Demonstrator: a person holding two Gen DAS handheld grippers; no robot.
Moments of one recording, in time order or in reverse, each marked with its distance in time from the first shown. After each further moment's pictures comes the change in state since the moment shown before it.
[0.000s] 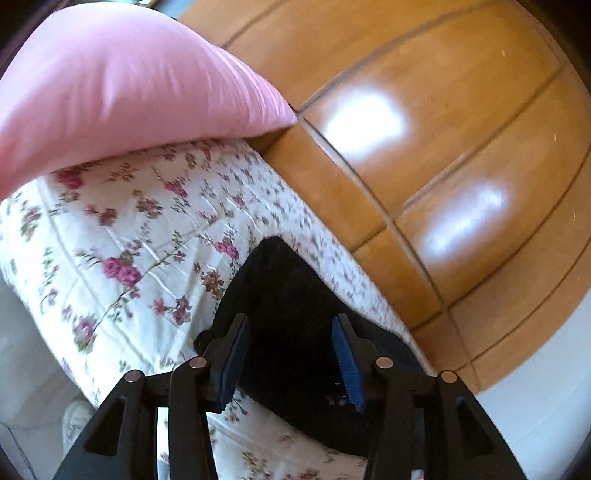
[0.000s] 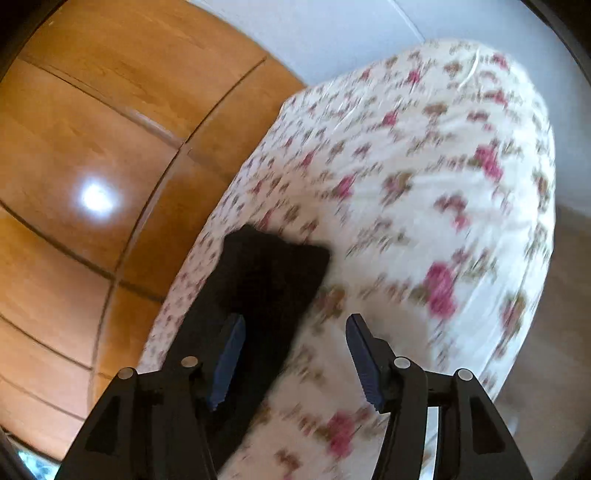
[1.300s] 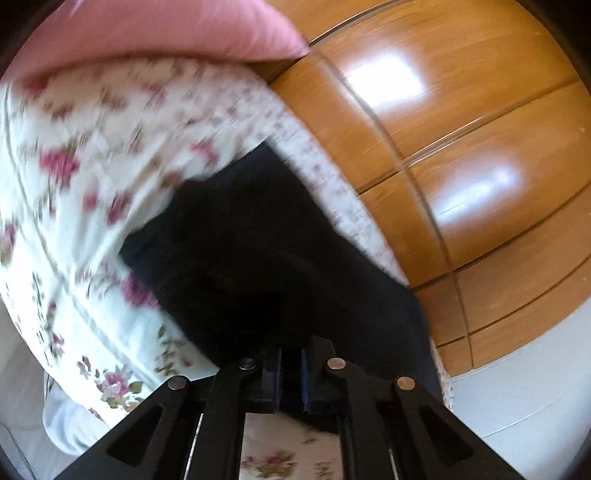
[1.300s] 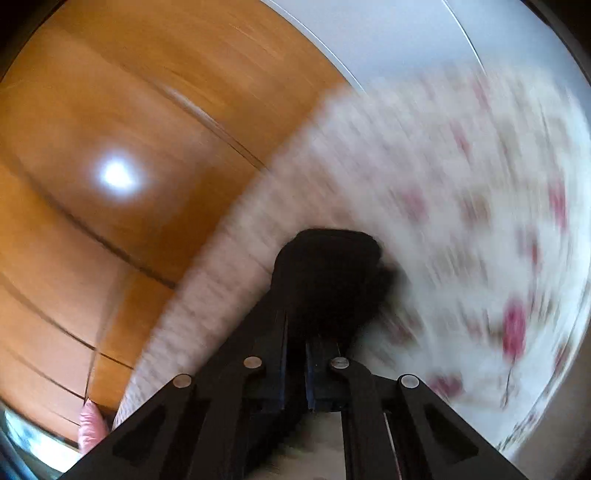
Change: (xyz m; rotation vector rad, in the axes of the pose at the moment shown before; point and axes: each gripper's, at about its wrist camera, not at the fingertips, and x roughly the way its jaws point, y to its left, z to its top) left arm 0.069 -0.009 -0.031 -0.053 0.248 0.007; right arm 0.057 -0.013 -0.003 -0.006 0.090 -0.026
